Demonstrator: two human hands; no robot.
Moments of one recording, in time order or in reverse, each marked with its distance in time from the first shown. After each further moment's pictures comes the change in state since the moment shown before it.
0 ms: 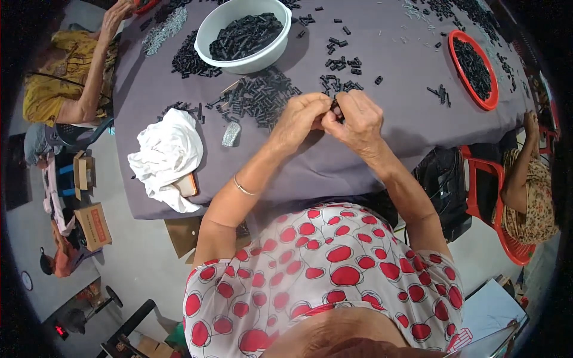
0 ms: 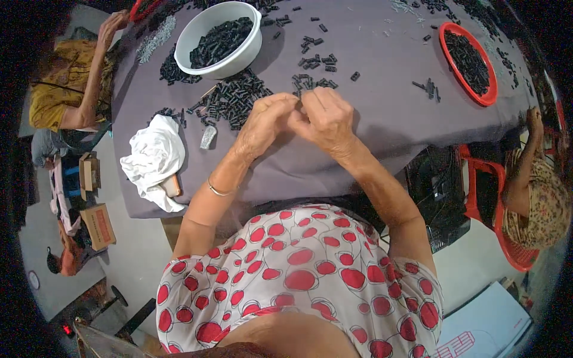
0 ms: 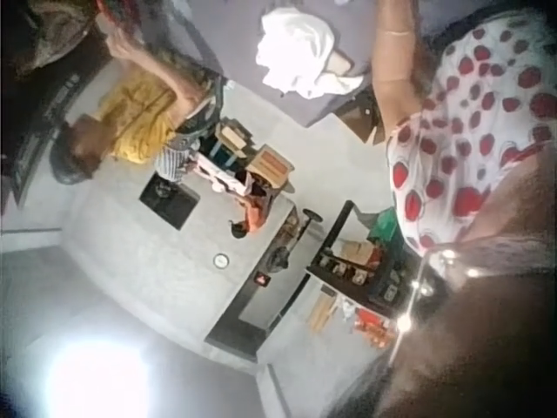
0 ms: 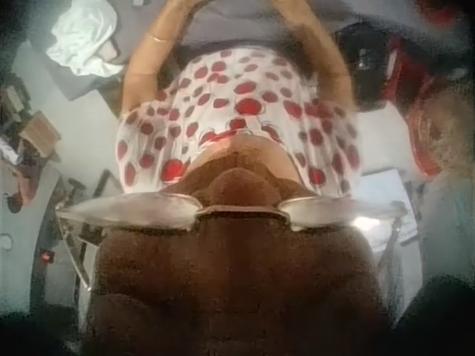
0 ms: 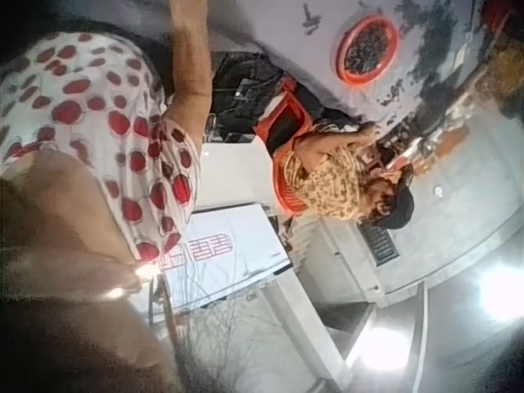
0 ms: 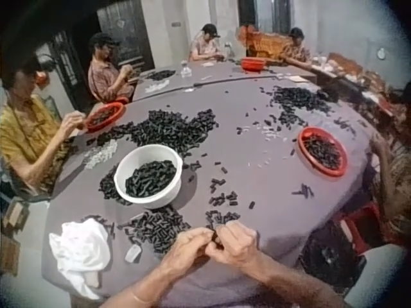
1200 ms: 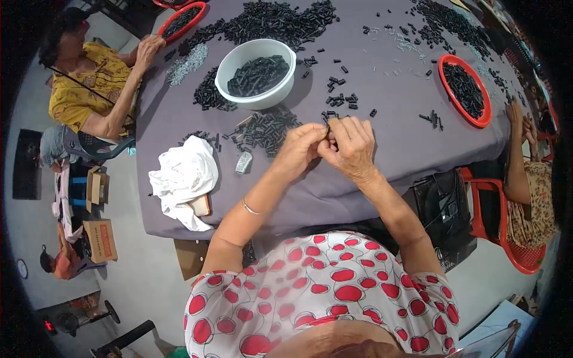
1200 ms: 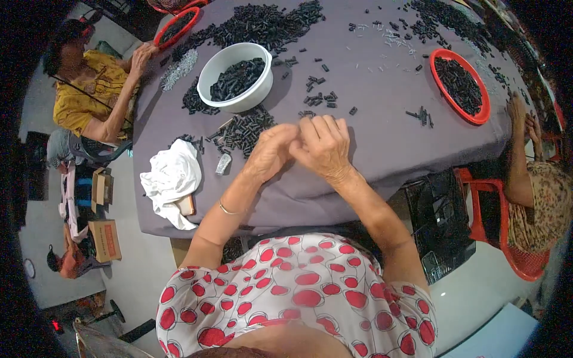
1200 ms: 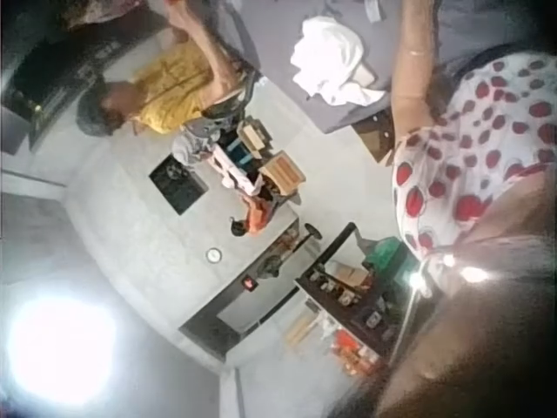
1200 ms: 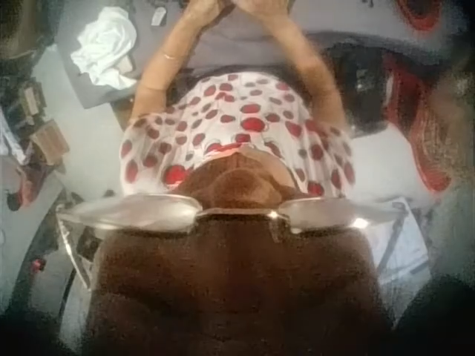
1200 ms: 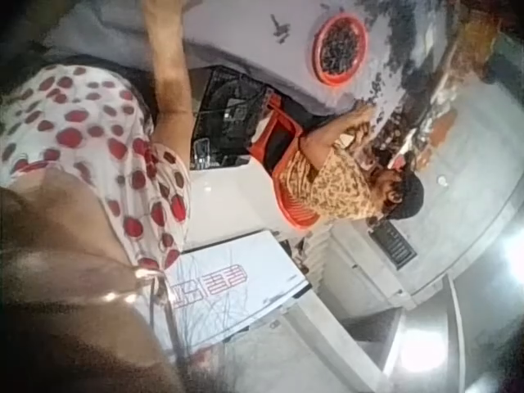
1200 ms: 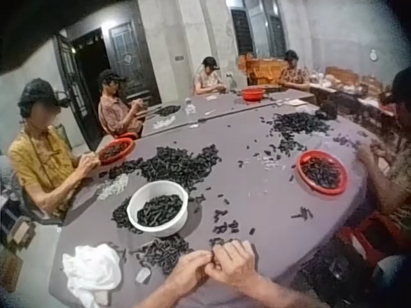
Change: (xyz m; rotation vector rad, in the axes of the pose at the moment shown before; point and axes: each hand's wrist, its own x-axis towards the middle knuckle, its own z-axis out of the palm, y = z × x) left_hand -0.001 0.003 -0.001 -0.203 0.013 0.035; right_hand 0.002 -0.003 0.005 -0.145 0.033 0.016
